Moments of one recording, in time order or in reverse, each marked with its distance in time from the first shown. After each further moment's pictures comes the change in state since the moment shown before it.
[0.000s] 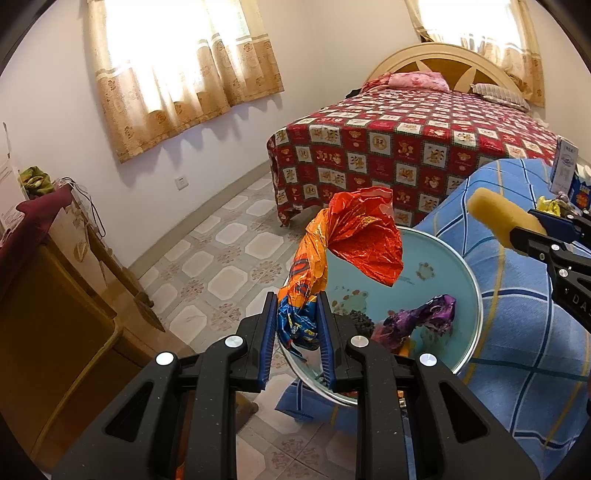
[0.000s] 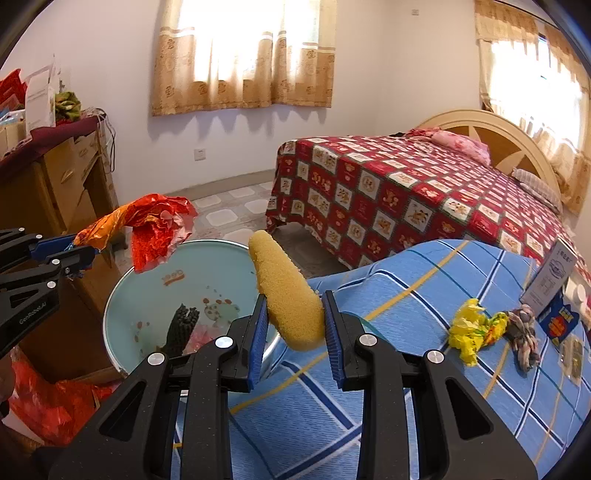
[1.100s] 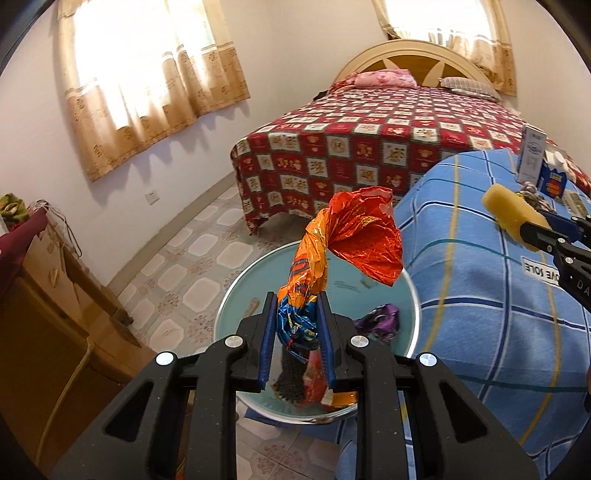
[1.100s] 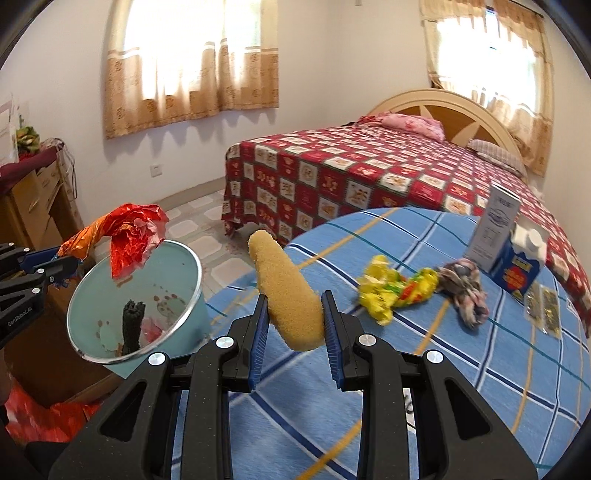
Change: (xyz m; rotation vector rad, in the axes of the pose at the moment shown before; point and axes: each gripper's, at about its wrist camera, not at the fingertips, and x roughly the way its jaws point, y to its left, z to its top) left arm -0.010 -0.054 0.014 0.069 -0.016 -0.085; right arm -0.033 -0.071 -0.032 0.140 -0.012 -0.109
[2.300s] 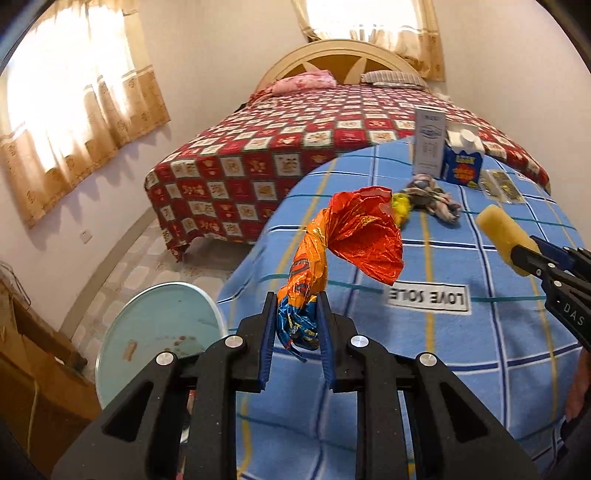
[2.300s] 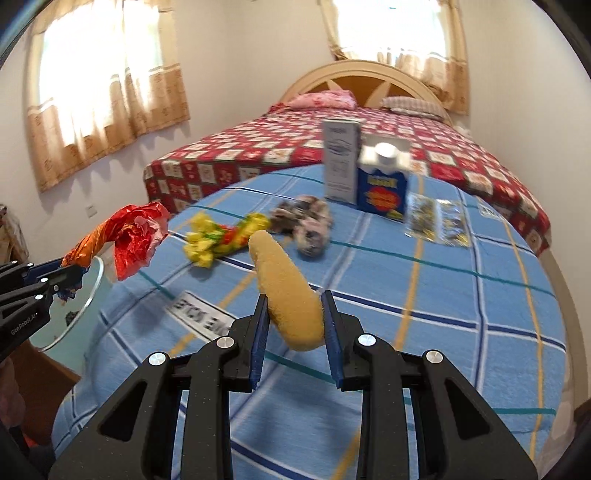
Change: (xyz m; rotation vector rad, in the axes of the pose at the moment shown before) left arm -0.015 -0.151 0.030 0.150 -0.040 -0.225; right arm -0.062 -0.135 -0.069 0.273 0.007 -0.191
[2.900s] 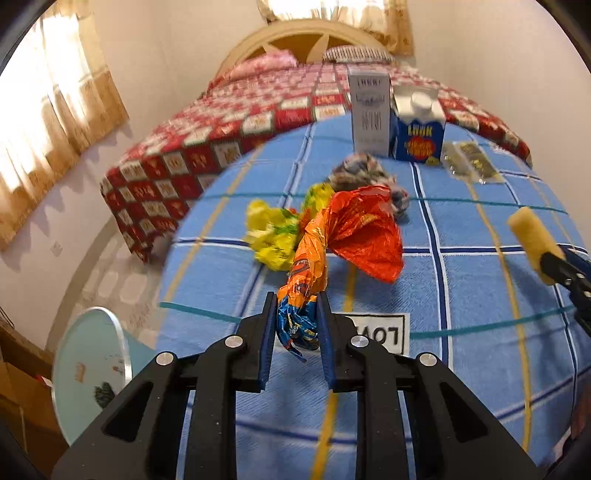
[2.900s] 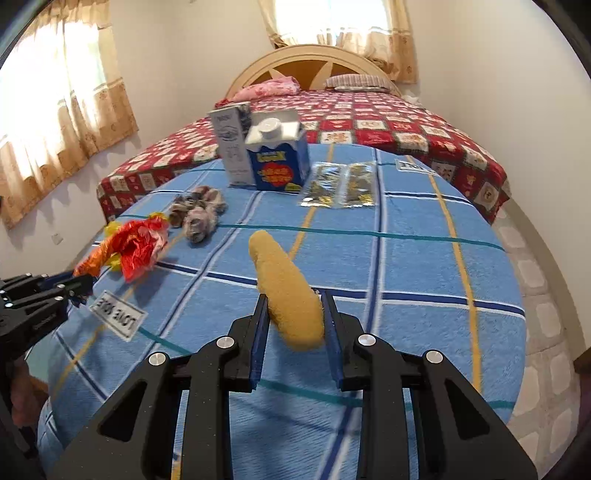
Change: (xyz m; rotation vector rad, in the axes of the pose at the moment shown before) left arm 0.041 -0.091 0.023 0.090 0.059 -0.084; right arm -0.012 -0.099 -0.022 0.162 0.040 -0.116
